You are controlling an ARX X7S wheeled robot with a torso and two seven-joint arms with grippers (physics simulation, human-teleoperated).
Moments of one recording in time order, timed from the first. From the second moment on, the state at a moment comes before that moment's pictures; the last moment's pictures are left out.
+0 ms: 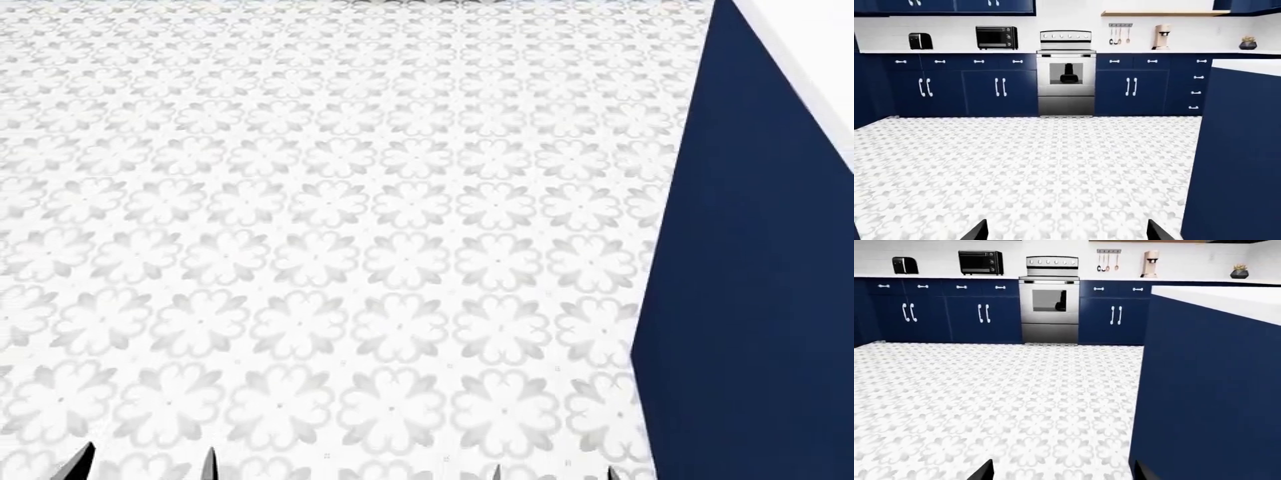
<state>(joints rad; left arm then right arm) -0.01 -0.19 0.23 0.04 -0.18 0.03 -0.22 0.02 0.19 -0.23 -0.01 0.18 0.00 0.22</state>
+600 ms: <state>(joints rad) -0.01 -0.20 0.25 0.05 -0.18 0.04 -0.24 0.02 0.20 -0.25 -0.02 0.20 0.01 0.23</state>
